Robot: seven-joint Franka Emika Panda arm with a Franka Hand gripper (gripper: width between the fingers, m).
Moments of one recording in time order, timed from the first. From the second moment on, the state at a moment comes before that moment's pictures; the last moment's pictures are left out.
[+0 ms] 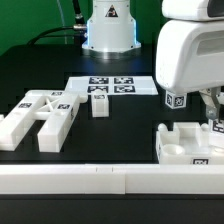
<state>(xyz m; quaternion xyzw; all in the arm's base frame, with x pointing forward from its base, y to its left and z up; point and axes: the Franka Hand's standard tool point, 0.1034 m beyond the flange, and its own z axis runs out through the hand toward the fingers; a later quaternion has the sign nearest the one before) 0.667 0.114 0.083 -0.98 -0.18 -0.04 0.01</state>
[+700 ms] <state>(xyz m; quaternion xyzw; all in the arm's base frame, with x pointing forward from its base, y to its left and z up) 0.668 0.110 0.081 -1.00 0.08 -0.04 0.03</state>
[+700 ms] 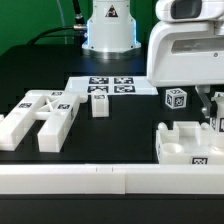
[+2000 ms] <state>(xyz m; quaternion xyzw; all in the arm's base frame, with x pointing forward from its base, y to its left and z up) 0.667 0.104 0.079 -0.82 0.56 -0.01 0.05</state>
